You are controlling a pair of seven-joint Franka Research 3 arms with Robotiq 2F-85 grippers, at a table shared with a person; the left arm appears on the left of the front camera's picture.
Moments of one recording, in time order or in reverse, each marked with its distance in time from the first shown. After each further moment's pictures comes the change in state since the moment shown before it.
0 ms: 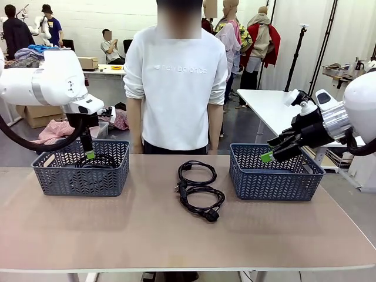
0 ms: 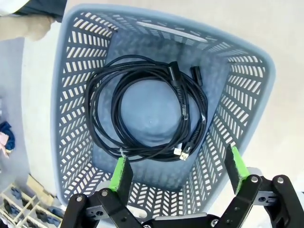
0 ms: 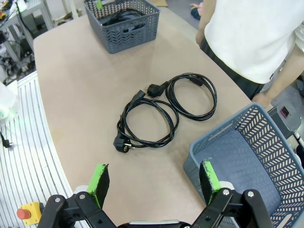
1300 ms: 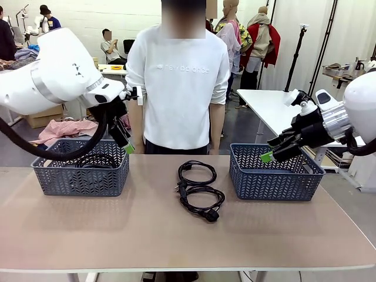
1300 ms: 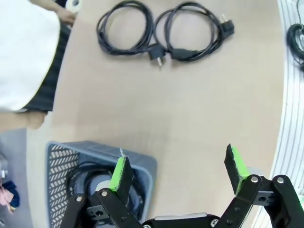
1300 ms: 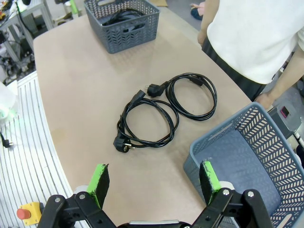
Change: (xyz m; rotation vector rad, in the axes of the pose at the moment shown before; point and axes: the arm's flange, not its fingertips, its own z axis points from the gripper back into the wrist) left arm 0.072 -0.136 0.067 -0.039 -0.369 -0.096; right arm 0.000 0.000 0.000 0.000 0.000 0.000
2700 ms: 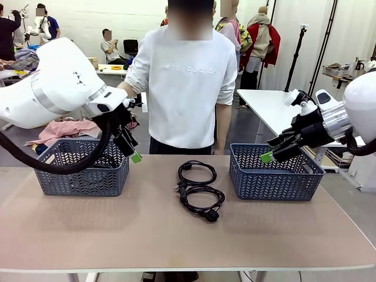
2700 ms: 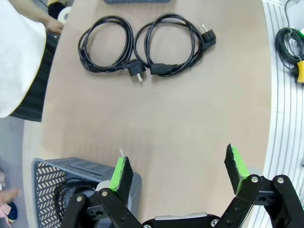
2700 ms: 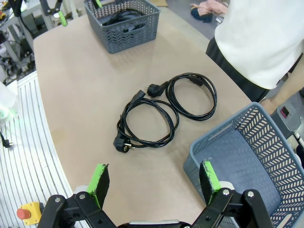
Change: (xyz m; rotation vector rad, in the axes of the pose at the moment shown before) left arm 0.004 -0.028 -0.014 -0.031 -0.056 -0.023; right arm 0.000 0.000 0.000 0.000 0.000 0.000
